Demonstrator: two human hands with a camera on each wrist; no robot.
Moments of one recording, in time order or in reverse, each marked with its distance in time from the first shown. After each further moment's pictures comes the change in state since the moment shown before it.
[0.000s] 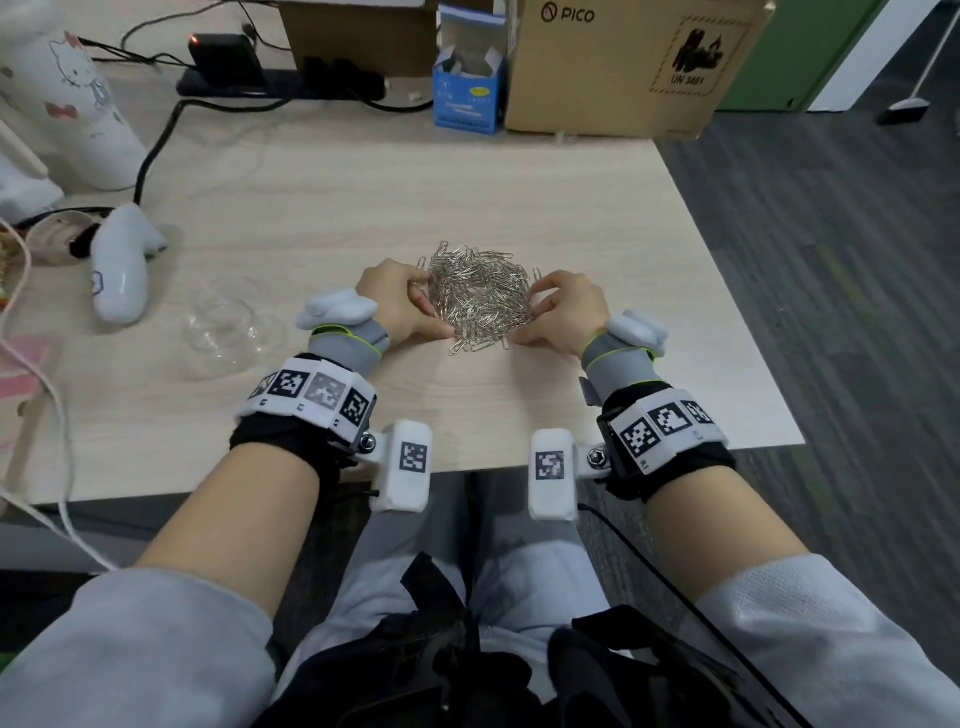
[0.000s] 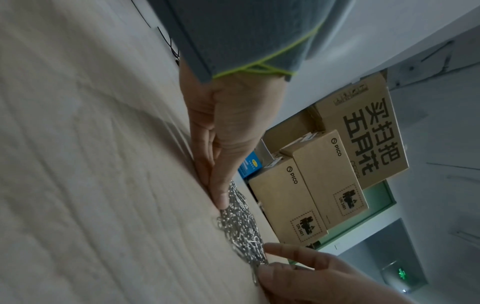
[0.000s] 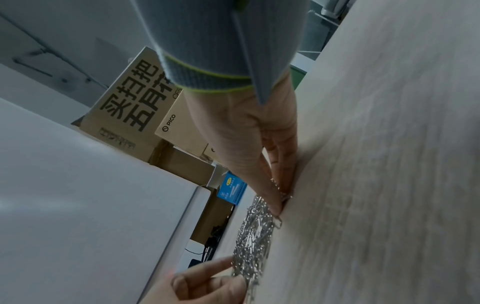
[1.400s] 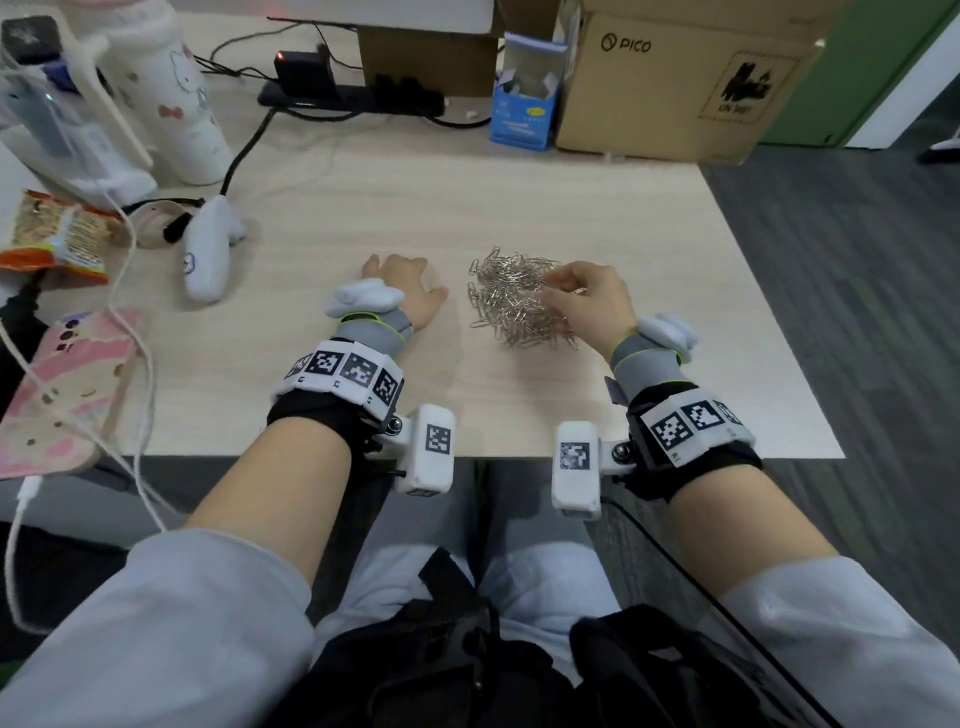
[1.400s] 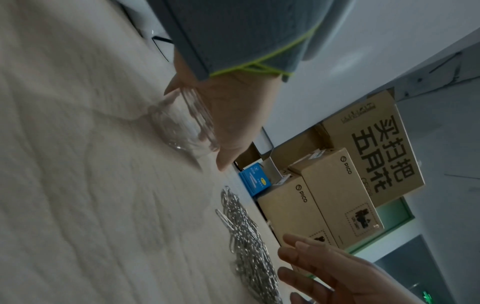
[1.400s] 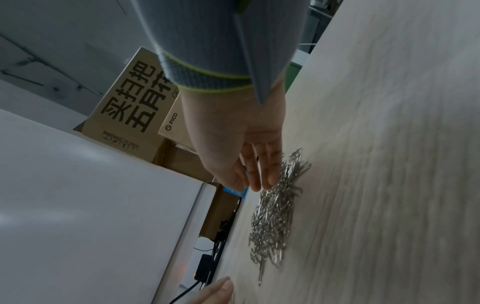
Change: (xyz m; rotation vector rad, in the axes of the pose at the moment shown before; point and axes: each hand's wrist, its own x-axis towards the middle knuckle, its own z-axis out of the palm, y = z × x) left_hand 0.002 -0.031 -0.023 0.395 0.117 -0.124; right_hand -0.004 -0.018 0.019 0.177 0.065 -0.222
